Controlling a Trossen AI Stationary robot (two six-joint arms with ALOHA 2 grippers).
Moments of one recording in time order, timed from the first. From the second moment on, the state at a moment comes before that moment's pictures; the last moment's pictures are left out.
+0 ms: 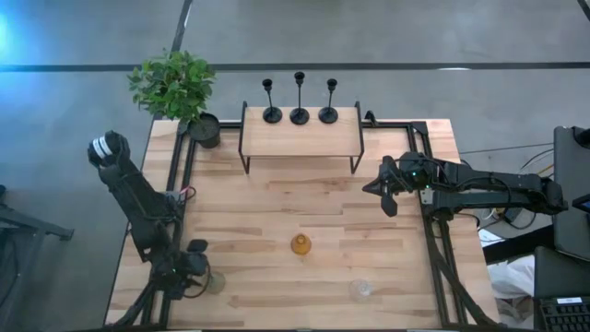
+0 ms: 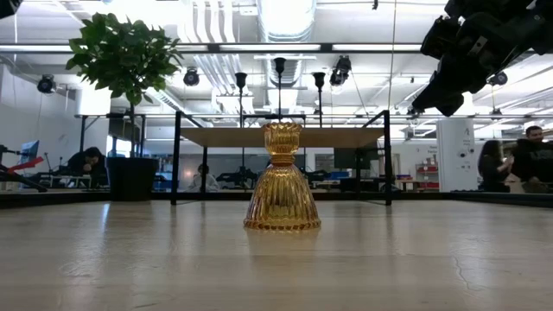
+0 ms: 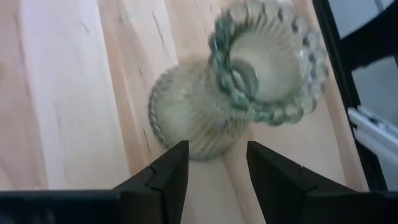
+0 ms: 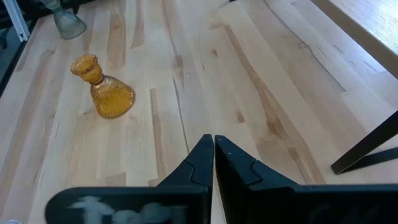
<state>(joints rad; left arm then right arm) -1.13 1.11 0.45 -0.29 -0.22 -0.91 -0.23 0.71 0.47 -0.36 -0.16 0.17</state>
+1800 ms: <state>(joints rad) -1.03 1.12 0.41 -0.02 -0.40 -0.52 -0.23 0.70 0.47 -0.36 -0.16 0.18</state>
